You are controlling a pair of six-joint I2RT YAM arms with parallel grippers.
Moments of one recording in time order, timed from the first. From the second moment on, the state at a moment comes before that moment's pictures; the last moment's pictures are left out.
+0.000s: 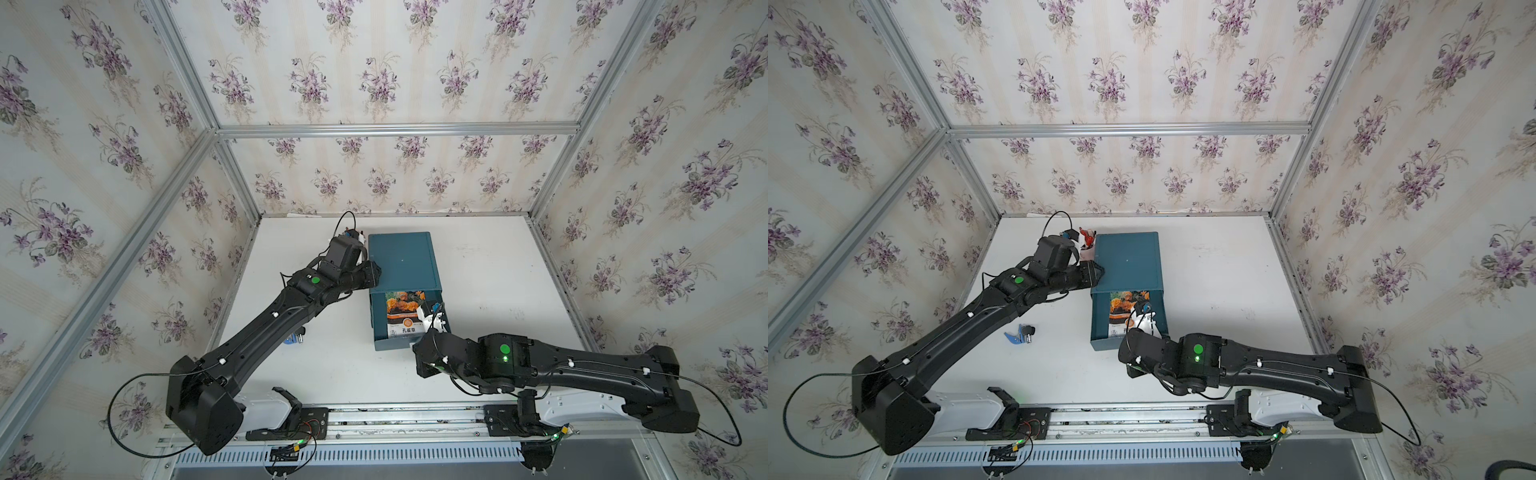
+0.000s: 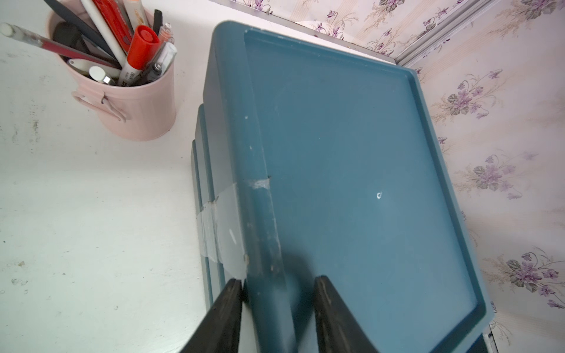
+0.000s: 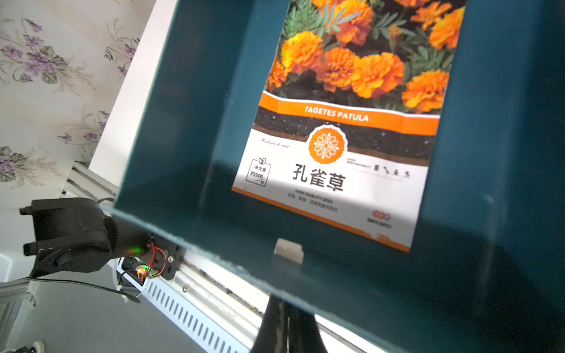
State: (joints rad) left arm -0.56 1.32 1.16 -0.57 0.03 -0.61; right arm 1.42 1.17 1.03 -0.81 0.37 0.99
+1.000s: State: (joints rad) left arm -0.56 1.31 1.16 -0.59 0.01 -0.57; right arm 1.53 1.13 1.23 -0.99 0.47 0.98
